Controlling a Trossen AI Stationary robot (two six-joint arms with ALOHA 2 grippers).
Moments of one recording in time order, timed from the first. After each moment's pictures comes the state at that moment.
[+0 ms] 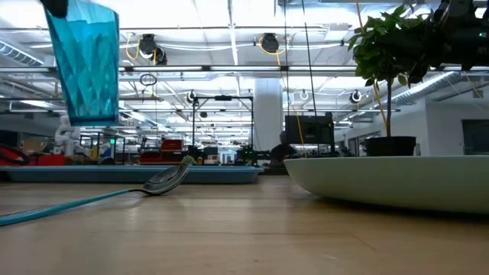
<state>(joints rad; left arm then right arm) -0.54 1.39 1.45 -1.57 -0.32 -0.31 0.09 0.01 0.01 0.30 0.42 0.06</state>
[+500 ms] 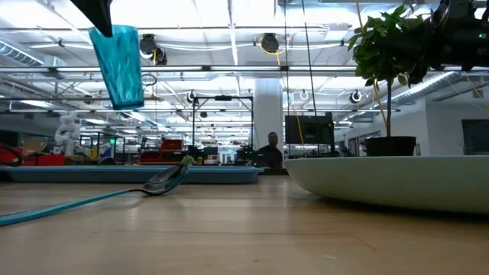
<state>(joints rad) -0.03 1.17 1.44 -1.56 -0.45 -0.05 0.09 0.01 0.01 0.29 0.42 0.07</state>
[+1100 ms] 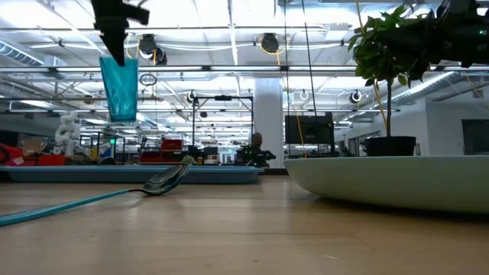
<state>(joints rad) 0.64 1.22 1.44 -1.38 -0.32 0.26 0.09 0.01 0.01 0.35 0.42 0.04</state>
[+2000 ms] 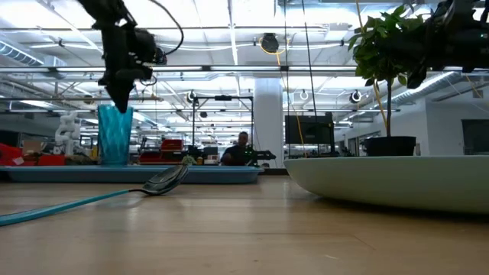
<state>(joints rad) 1.03 1.42 1.27 -1.13 -0.05 0.27 0.09 0.01 0.01 0.26 0.38 0.18</state>
